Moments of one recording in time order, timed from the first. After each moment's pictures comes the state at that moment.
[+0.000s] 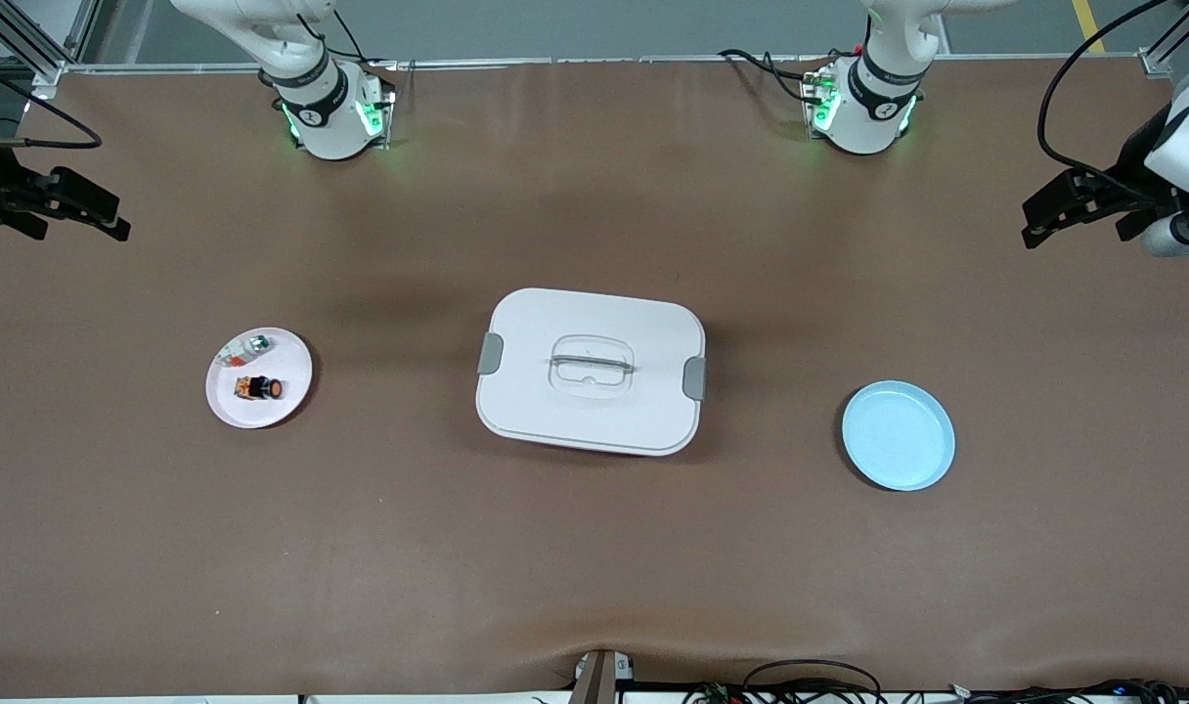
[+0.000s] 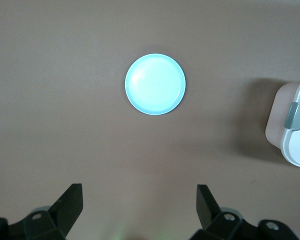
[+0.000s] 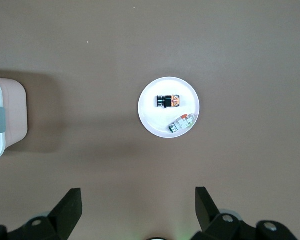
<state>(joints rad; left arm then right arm) 0.00 -0.02 -0.11 -1.51 0.03 1.49 -0.16 -0.07 -0.10 0.02 -1.66 0.04 1.52 0.00</state>
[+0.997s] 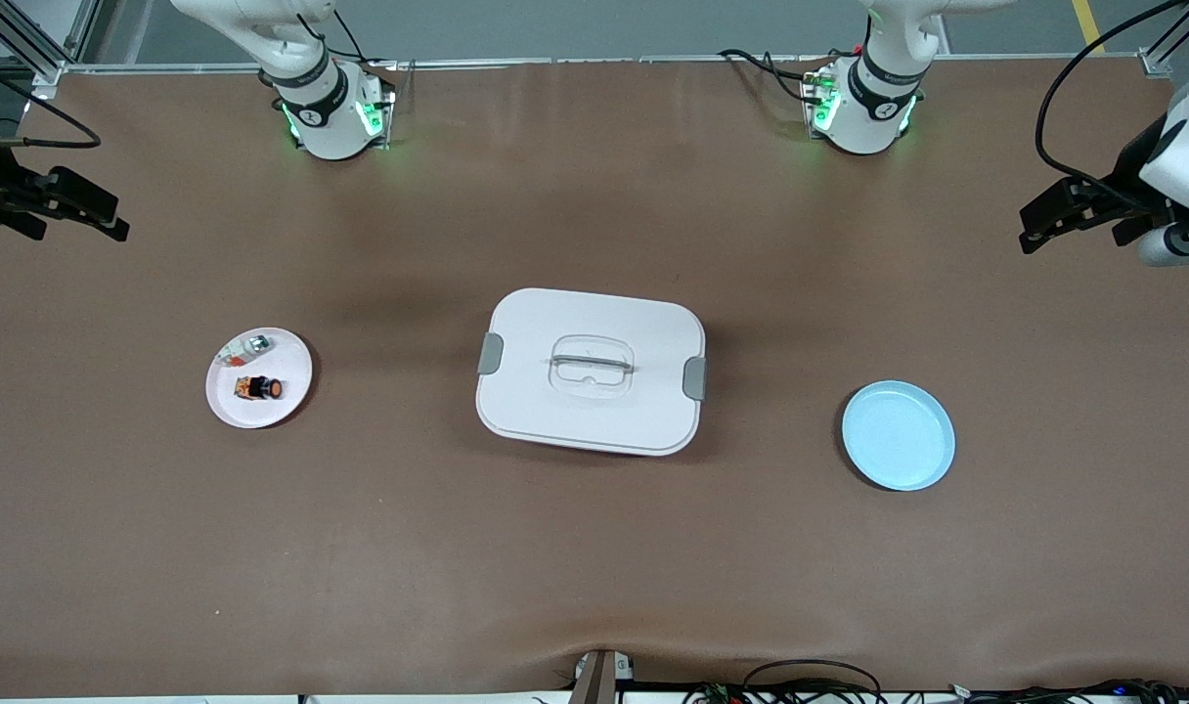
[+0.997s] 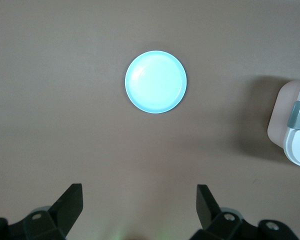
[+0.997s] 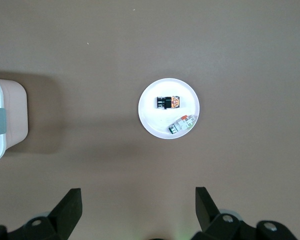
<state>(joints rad) 0.01 0.00 -0.11 -1.51 0.03 1.49 -0.16 -0.07 -0.10 0.02 -1.66 0.04 1.52 0.00</state>
